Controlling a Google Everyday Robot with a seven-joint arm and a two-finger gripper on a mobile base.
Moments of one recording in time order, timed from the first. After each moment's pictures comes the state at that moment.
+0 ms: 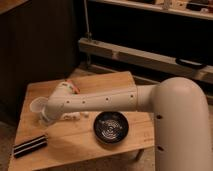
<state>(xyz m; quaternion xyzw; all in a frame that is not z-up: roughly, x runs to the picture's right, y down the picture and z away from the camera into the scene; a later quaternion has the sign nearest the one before) -0.306 0.143 0.712 0.17 -0.38 -0.84 0.33</state>
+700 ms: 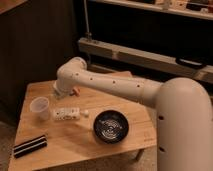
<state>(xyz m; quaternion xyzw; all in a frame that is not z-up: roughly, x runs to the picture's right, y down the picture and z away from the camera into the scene) -0.214 0.022 0.751 0.16 -0.32 -0.86 0.37</state>
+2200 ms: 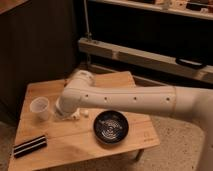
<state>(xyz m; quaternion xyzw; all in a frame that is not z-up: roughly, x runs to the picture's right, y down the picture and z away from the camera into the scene) -0.271 0.114 0.654 0.19 -0.35 -0.86 0.30</state>
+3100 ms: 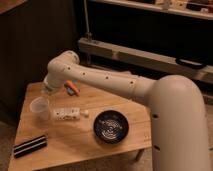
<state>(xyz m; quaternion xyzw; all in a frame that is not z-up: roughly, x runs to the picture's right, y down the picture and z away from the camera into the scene) -0.274 0.001 0.728 0.23 -0.31 -0.88 0.27</state>
